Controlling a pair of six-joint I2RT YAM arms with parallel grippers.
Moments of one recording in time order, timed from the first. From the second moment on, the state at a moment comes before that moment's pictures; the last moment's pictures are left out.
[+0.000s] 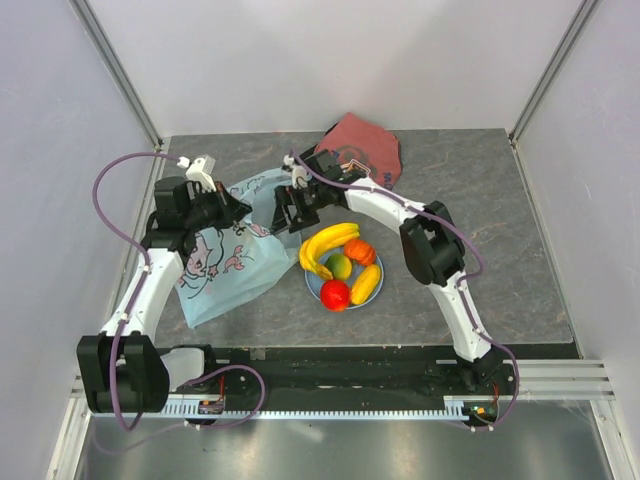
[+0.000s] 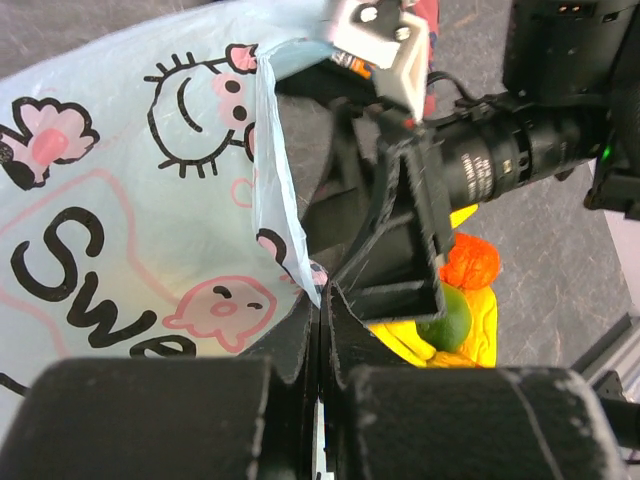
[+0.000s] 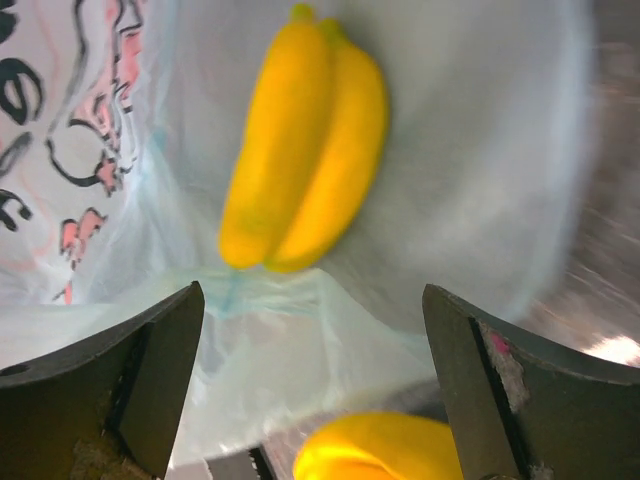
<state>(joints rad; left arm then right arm) 0.01 1.18 0.86 -0.14 0.57 -0.31 0.67 2.35 1.98 -0.45 -0.74 0.40</state>
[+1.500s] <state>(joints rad) 0.02 1.18 0.88 -0.23 0.56 -0.29 0.64 2.43 1.98 -0.43 -0.50 0.27</state>
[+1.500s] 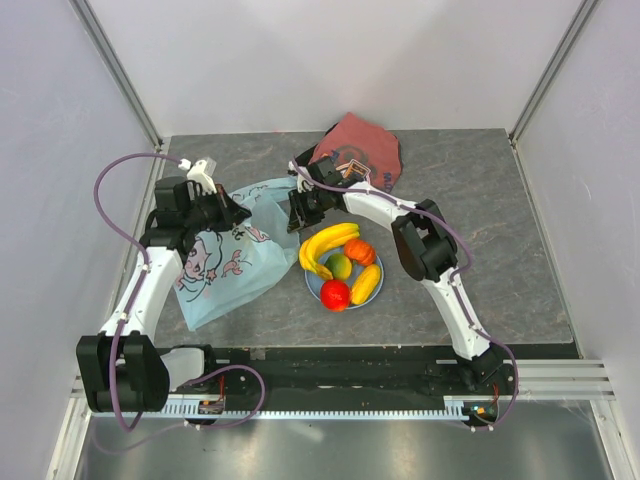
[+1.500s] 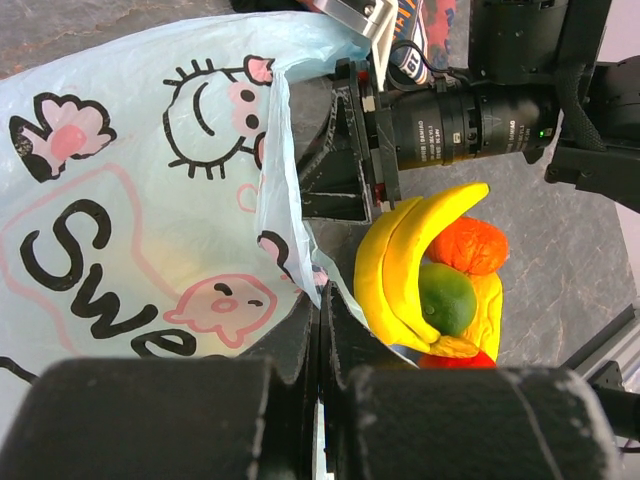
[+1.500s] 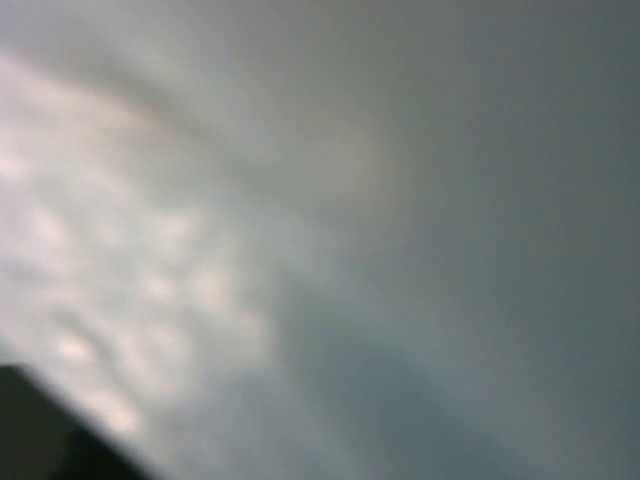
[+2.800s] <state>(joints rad) 0.12 1.42 1.18 -0.26 0.63 -0.46 0.58 2.07 2.08 -0.28 -0.38 0.47</state>
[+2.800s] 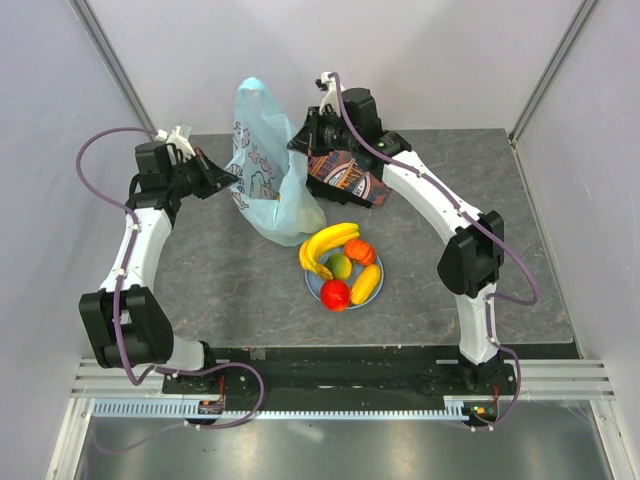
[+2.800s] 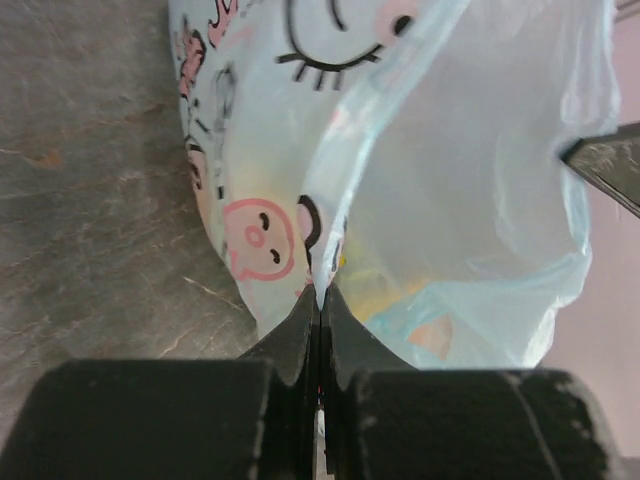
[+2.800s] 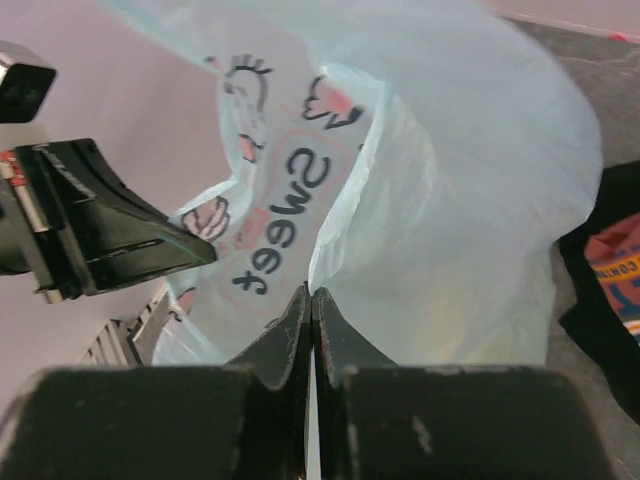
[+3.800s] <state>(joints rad) 0.12 1.38 1.11 -0.19 0.75 -0.47 0.51 1.58 1.51 -0.43 -0.16 0.21</state>
